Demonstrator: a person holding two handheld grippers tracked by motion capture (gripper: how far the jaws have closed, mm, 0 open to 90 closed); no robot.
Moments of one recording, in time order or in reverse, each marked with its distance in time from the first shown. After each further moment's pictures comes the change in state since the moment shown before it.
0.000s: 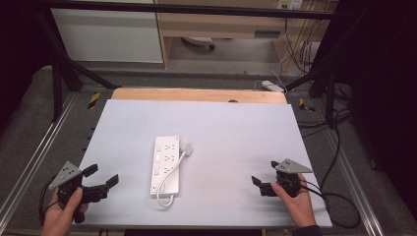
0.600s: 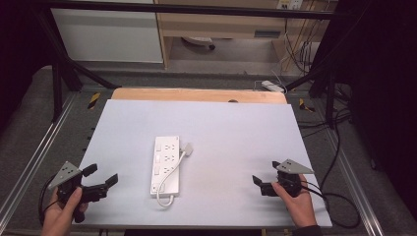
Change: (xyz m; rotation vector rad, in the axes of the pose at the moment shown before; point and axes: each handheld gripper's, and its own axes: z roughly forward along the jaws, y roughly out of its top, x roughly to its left) left arm 0.003 -0.001 0.001 -0.002 -0.003 -0.010; right arm 0.000 -0.002 -0.002 -0.006 -0.019 0.019
